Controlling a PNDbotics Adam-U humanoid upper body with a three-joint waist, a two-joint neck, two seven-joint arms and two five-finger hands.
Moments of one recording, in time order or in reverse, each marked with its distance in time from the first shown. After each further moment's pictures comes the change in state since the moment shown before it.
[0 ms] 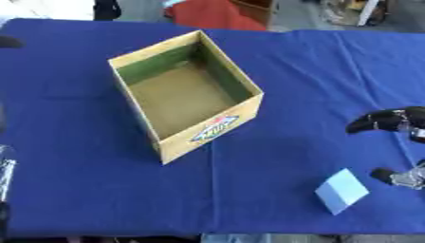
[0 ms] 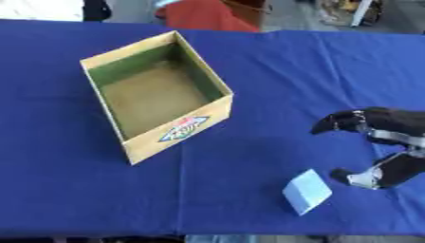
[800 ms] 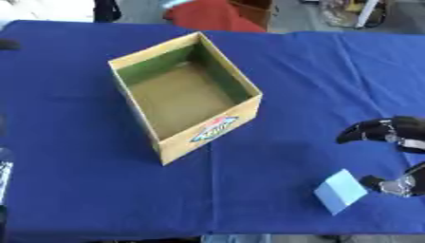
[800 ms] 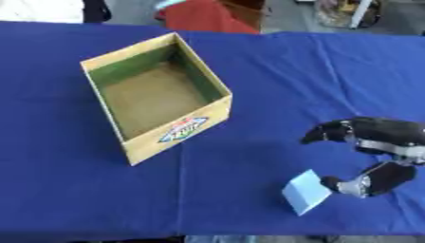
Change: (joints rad) left arm 0.001 0.000 -0.006 0.000 0.007 0.005 -0.005; right arm 0.017 0.016 0.024 0.007 0.047 -0.040 -0.008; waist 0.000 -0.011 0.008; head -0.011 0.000
